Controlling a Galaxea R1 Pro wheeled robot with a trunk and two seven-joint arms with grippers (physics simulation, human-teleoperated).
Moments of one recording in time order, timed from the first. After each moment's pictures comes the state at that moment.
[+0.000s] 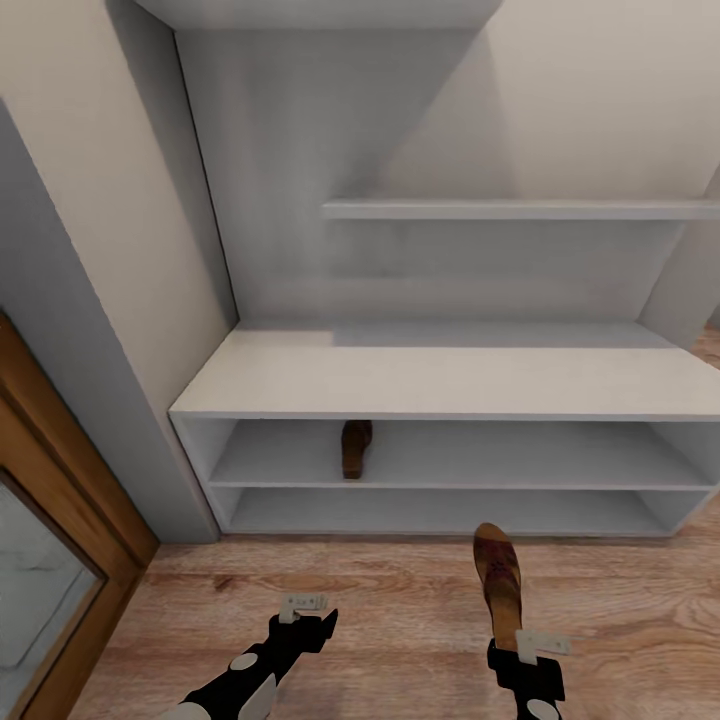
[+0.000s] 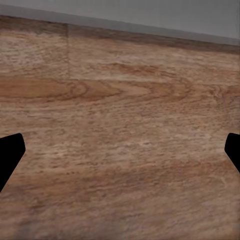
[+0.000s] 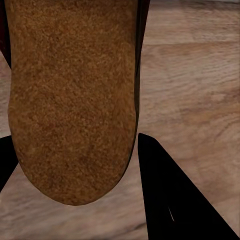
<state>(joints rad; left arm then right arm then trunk) -0.57 -0.13 -0.16 -0.14 0.21 -0.24 -0.18 -0.37 0.00 -0.07 -0.38 0.04 -0.19 -0.31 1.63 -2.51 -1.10</state>
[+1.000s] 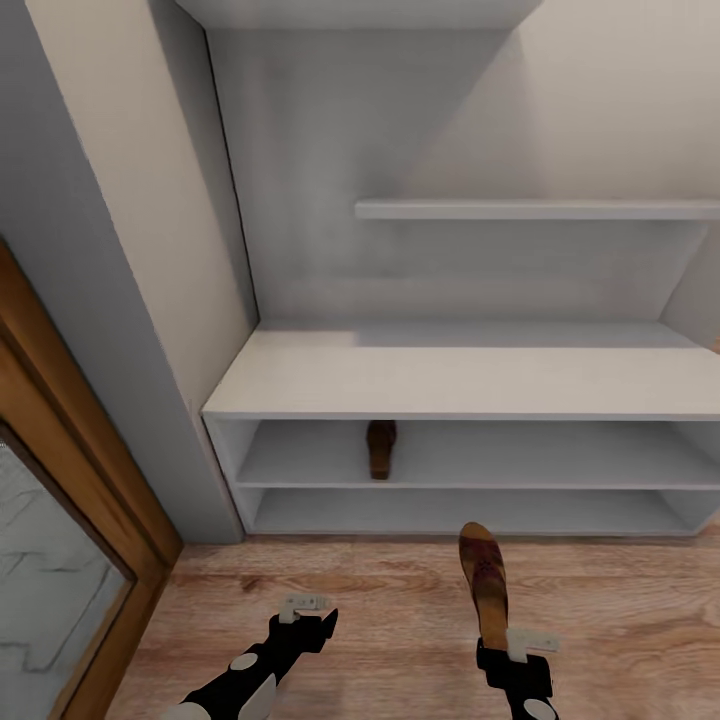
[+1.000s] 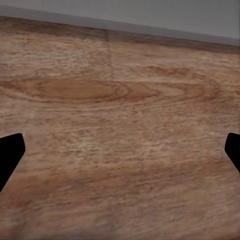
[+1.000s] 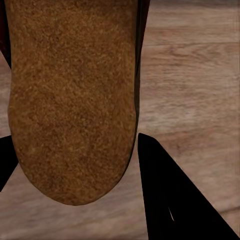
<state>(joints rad) -0.57 -0.13 -0.16 -0.14 0.21 -0.24 -0.18 -0.37 0.01 -0.07 -0.38 0.04 -0.19 -0.22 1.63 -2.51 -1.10</state>
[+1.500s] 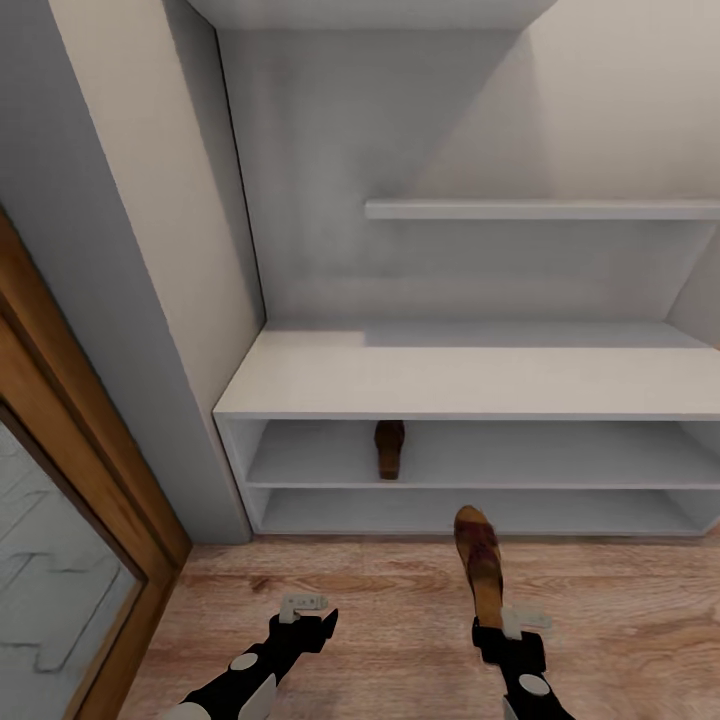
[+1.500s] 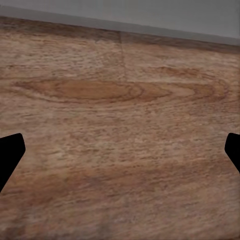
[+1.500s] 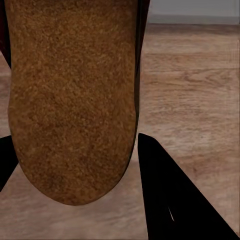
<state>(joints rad) -0.57 -0.13 -0.16 -0.14 0.21 -0.24 -0.18 -0.37 0.01 -0.04 -0.49 0.05 -0.11 -0.21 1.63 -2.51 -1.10</state>
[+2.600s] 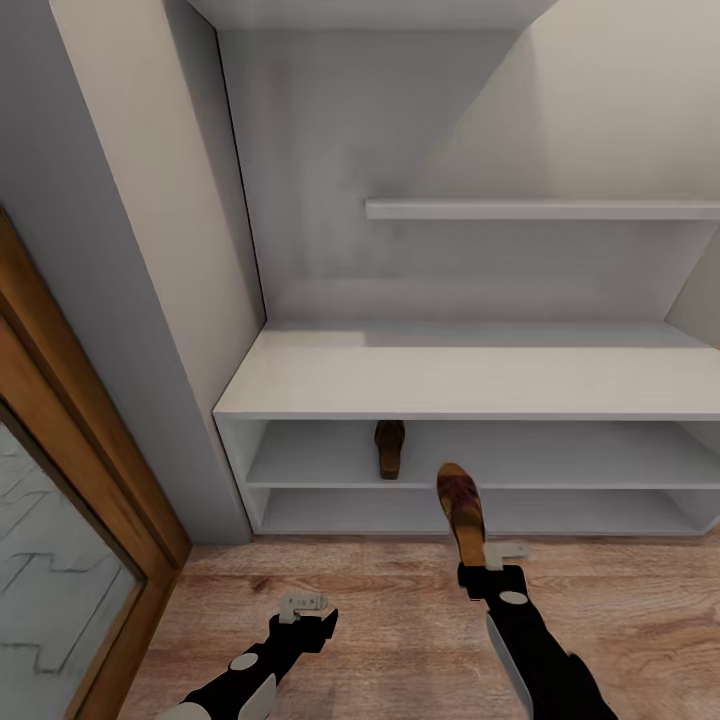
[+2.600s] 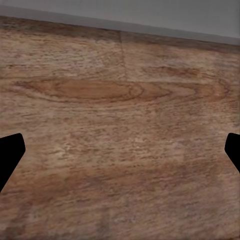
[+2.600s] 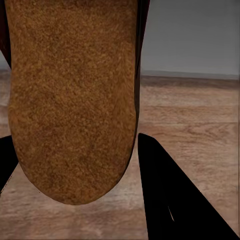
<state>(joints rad) -0.57 -0.13 -0.16 -0.14 0.21 -0.24 -0.18 -0.39 0.01 0.05 -0.88 0.04 0.32 -0.21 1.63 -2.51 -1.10</state>
